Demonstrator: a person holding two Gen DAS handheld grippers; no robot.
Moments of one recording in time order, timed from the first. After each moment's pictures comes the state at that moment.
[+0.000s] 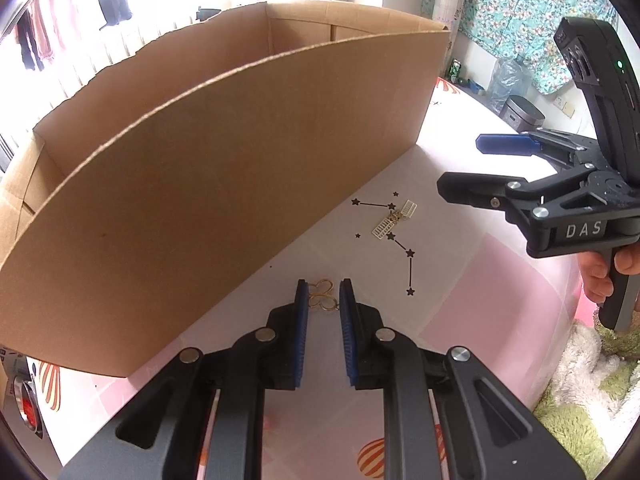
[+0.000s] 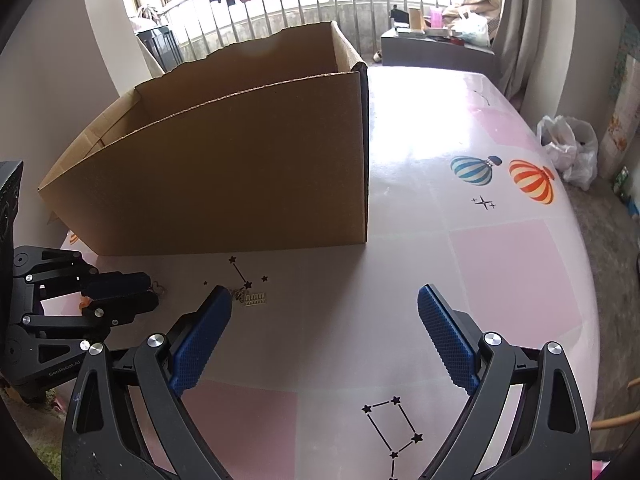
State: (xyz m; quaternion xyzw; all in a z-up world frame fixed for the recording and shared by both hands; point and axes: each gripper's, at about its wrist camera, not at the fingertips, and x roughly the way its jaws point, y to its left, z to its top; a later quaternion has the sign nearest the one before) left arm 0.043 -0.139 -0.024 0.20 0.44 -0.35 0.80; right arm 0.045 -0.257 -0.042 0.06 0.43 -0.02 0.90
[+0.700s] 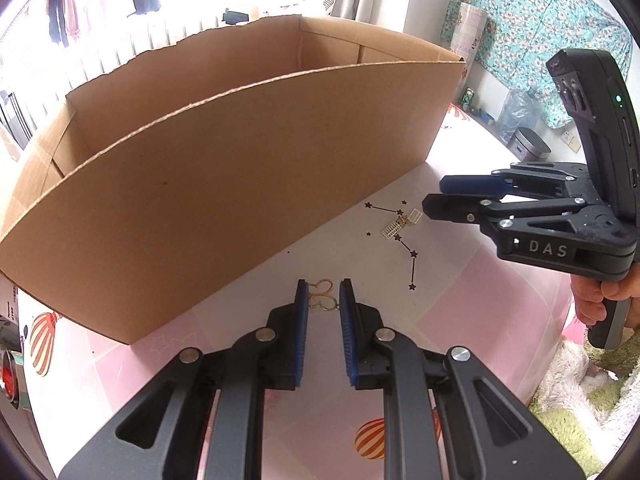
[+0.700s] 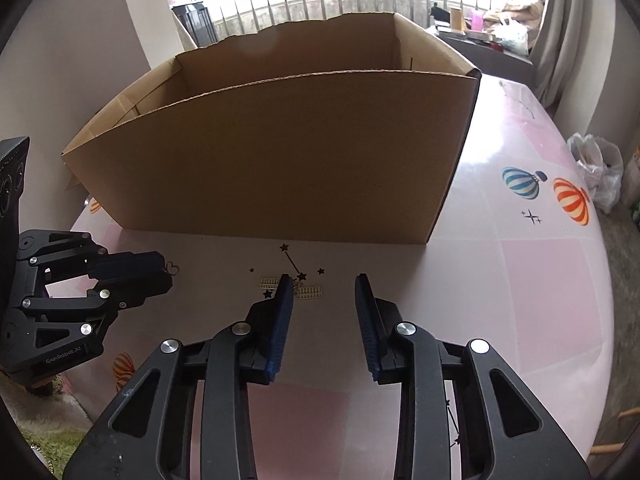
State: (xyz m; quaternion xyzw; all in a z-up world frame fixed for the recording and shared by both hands) left arm 0.036 -0.118 -0.018 0.14 0.44 -0.34 0.82; right arm 0.061 -0.231 -0.049 0.02 0.46 0.04 0.89
